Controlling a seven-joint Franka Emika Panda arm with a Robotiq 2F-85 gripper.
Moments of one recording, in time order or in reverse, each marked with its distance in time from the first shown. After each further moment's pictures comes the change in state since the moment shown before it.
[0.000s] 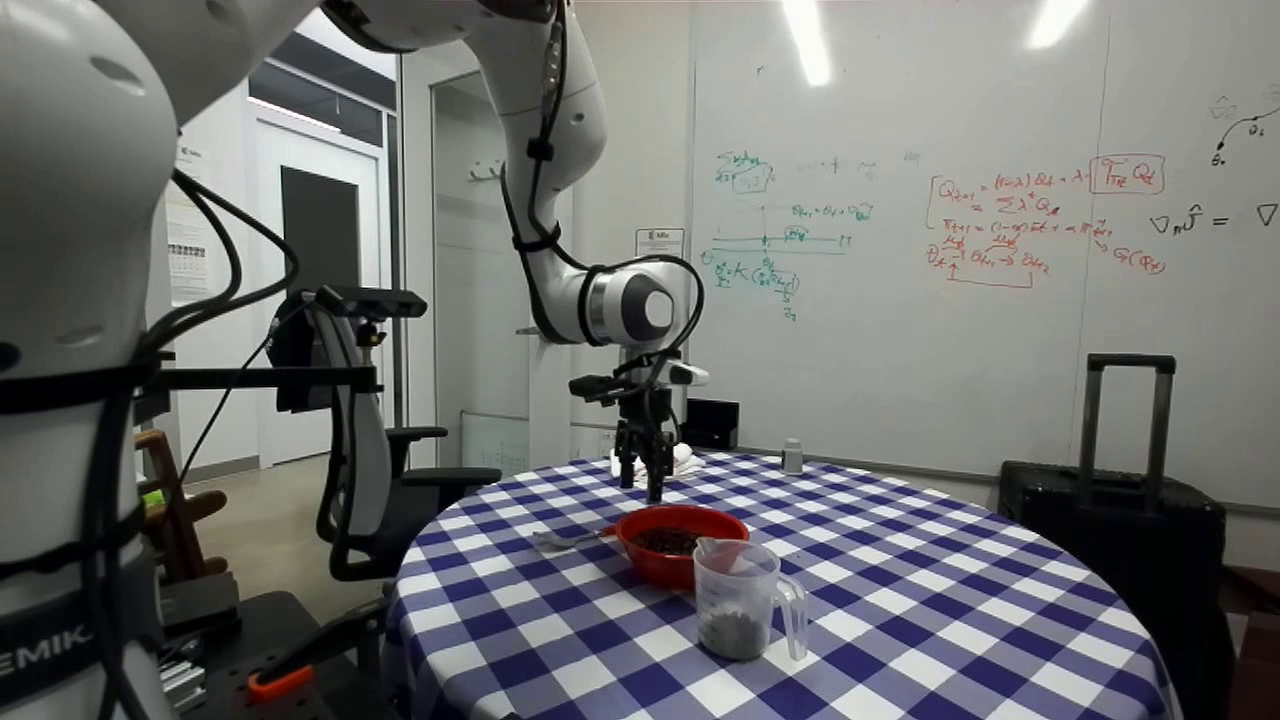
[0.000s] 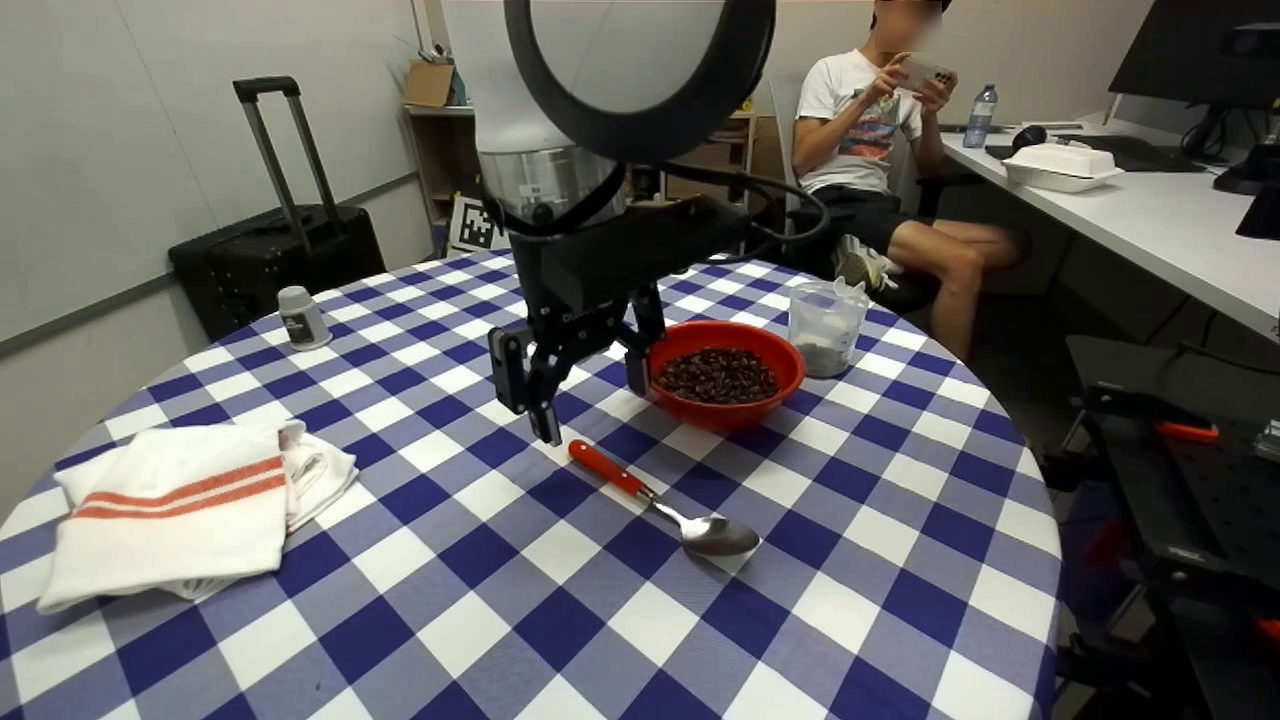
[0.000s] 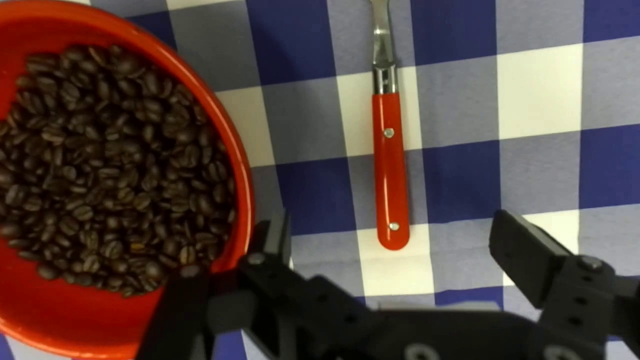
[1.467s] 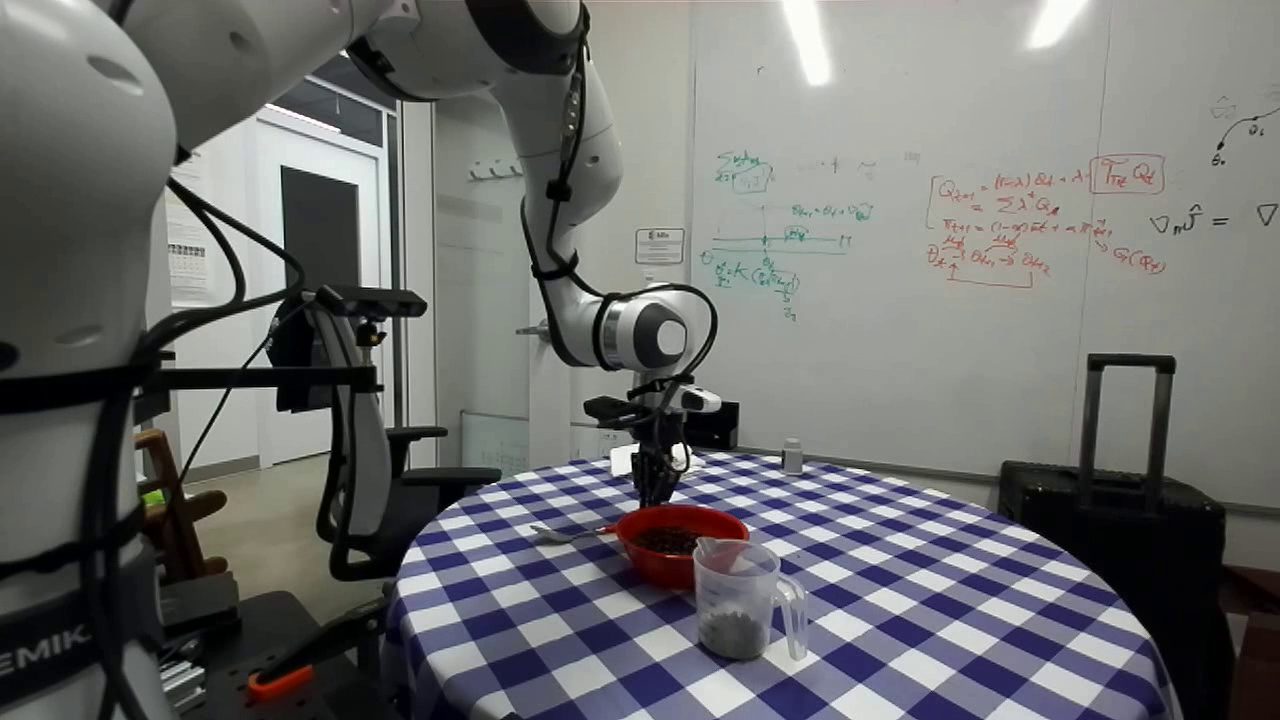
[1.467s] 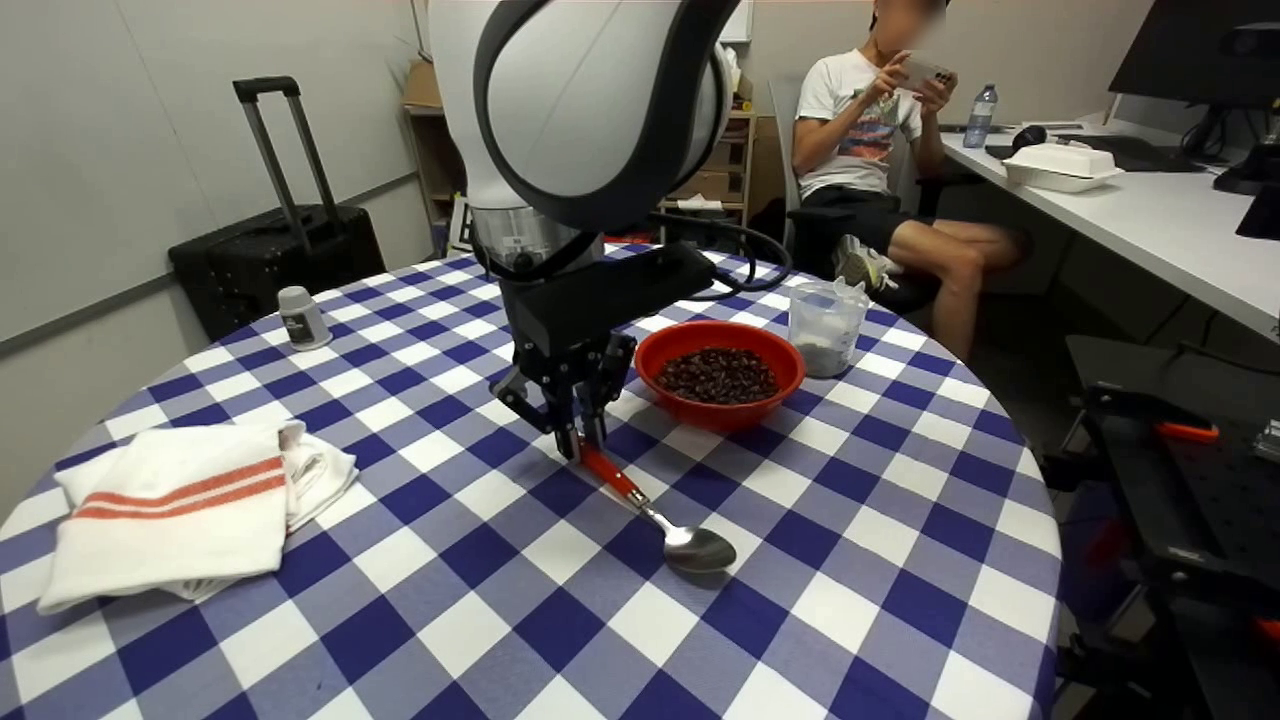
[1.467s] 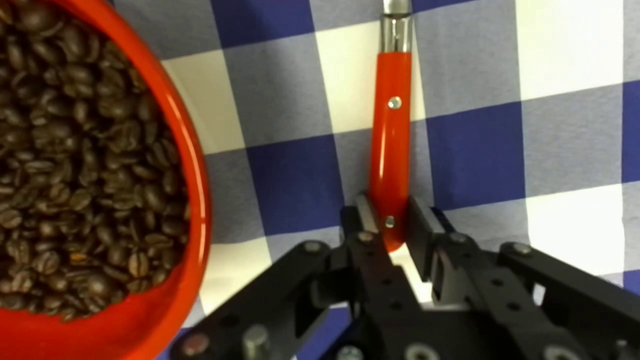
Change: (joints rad) arm -0.006 0.122 -0.013 0.113 0.050 0.002 -0.008
